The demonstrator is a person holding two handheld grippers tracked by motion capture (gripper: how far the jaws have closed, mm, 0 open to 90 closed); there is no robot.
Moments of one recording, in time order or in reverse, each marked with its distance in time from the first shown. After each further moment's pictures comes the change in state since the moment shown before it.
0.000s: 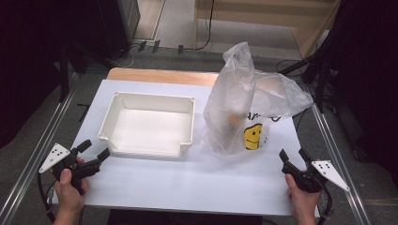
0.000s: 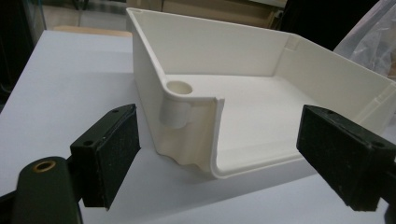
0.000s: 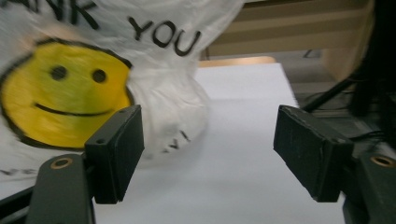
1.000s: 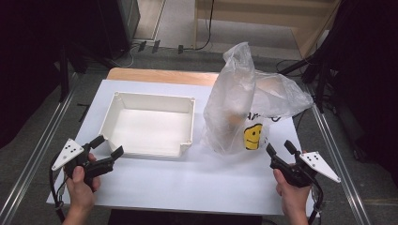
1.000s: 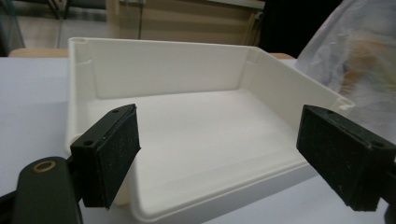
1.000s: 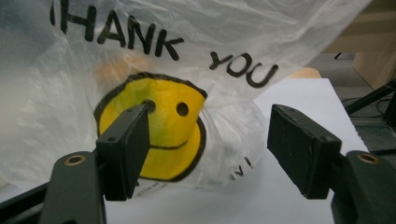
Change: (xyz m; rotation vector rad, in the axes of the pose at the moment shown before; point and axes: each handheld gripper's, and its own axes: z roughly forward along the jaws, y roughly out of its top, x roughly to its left) left arm -0.052 0.026 0.012 -0.009 -0.096 0.035; right arm 0.049 0.031 0.005 0.028 0.089 -0.030
